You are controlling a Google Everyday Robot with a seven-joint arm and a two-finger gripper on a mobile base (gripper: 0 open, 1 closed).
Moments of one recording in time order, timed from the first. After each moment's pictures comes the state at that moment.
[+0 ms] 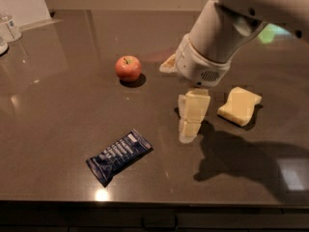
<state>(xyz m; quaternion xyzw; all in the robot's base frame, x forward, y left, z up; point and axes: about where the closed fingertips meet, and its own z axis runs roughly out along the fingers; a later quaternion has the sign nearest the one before) 0.462 -0.050 0.904 -0.75 0.63 0.08 0.17</state>
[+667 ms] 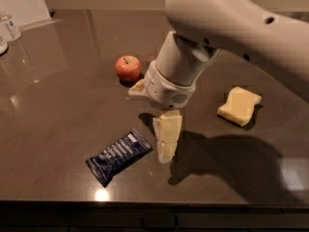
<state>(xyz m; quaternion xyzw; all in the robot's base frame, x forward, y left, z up) 0.438 0.010 0.860 -0.81 0.55 0.13 0.15</state>
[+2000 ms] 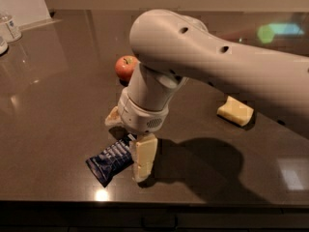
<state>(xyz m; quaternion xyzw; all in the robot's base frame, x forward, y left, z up) 0.401 0.063 0.822 -0.85 0.49 0.15 0.14</state>
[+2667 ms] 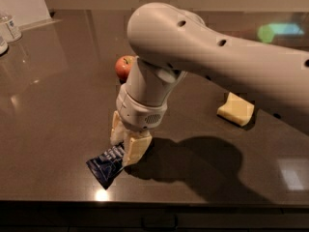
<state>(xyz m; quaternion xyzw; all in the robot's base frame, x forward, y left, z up) 0.403 0.062 0.825 -0.85 0.50 0.15 0.13</state>
